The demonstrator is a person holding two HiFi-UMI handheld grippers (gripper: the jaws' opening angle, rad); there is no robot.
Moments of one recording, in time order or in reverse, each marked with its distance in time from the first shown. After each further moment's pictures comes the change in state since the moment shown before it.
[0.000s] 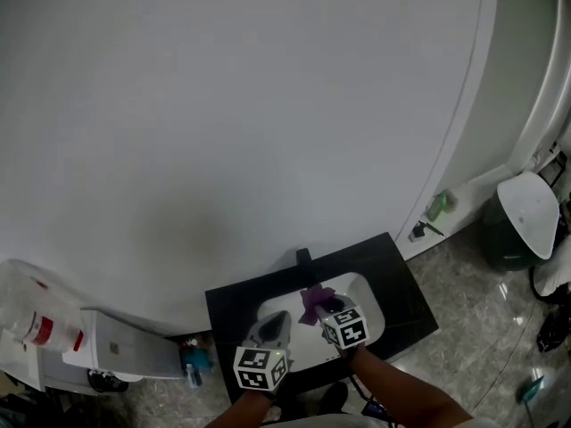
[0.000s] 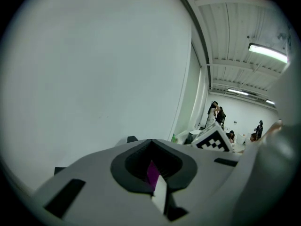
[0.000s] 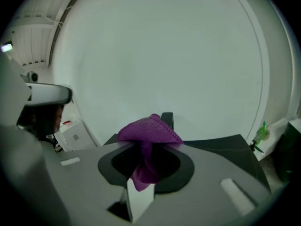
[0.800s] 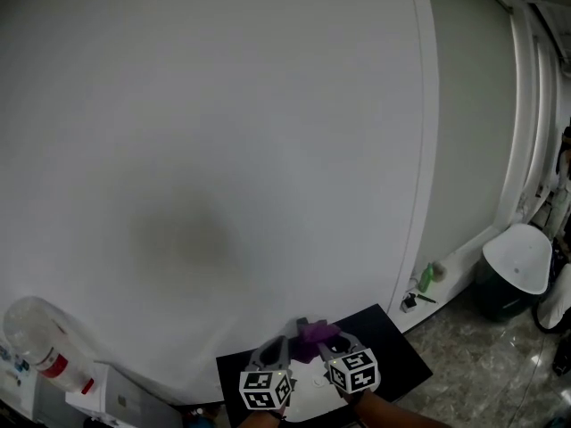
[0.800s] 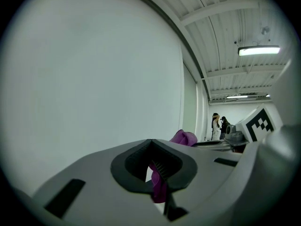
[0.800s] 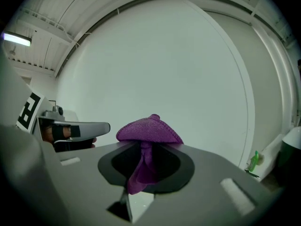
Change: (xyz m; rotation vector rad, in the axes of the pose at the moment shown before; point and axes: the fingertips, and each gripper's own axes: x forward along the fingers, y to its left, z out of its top) left arm -0.061 -0.043 0.124 0.074 -0.263 0.038; right arm -0.165 0.063 0.148 -0.057 -0.388 -0.058
